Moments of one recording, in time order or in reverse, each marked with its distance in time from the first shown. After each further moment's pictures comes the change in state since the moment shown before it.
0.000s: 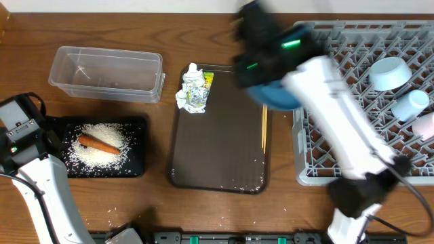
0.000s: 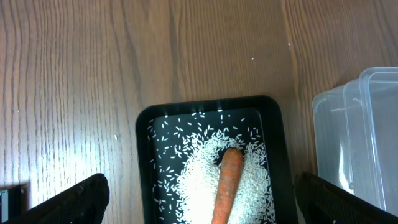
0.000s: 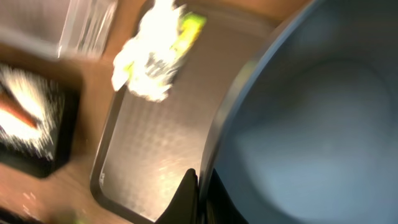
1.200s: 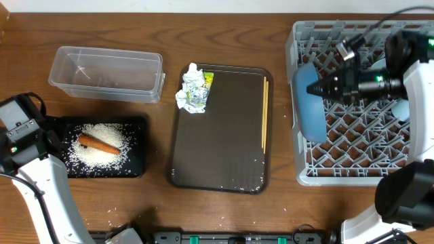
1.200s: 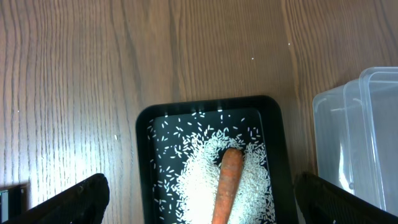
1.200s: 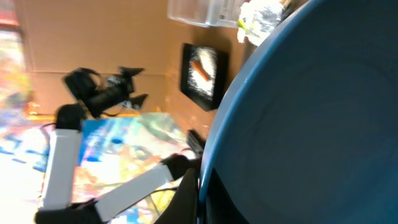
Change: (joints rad) left arm 0.000 0.000 0.000 0.000 0.000 0.000; right arm -0.689 -0.138 -0.456 -0.334 -1.066 -0.697
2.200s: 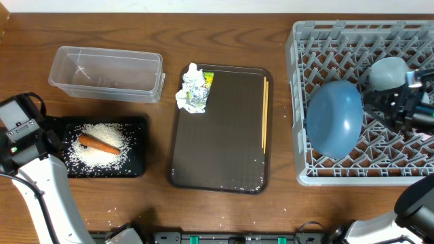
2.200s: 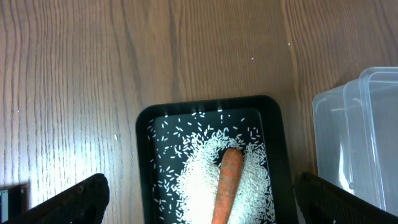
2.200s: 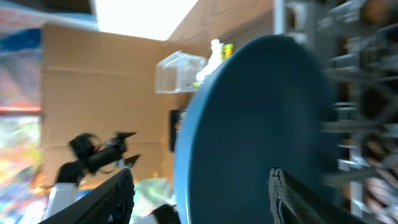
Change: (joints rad) left arm 0.000 0.000 0.000 0.000 0.000 0.000; right arm -0.460 -0.027 -0.177 -0.002 0.019 -0.211
